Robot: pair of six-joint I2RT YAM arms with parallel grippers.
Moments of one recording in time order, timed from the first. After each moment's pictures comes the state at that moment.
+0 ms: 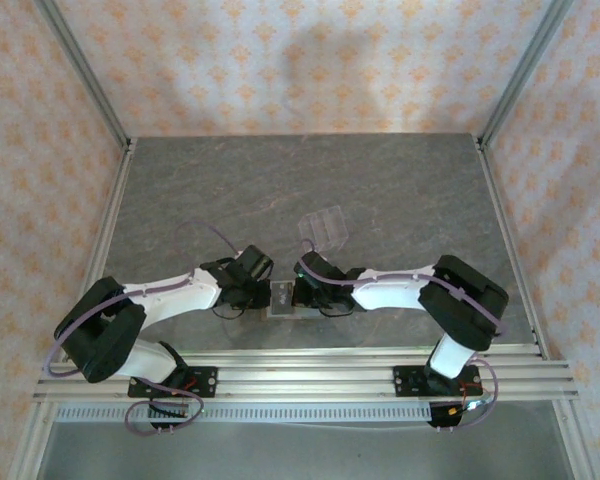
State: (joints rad) left arm -0.67 1.41 0.64 -0.43 0.03 -0.75; right arm 0.97 1.67 0.79 -0.07 -0.06 0.97
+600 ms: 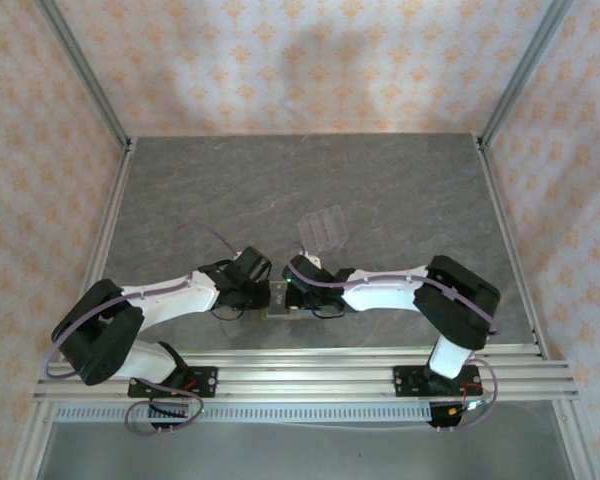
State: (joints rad) left arm -0.67 1.39 0.61 -0.39 0.03 -0.75; right arm 1.04 1.68 0.88 -0.20 0.07 0.97
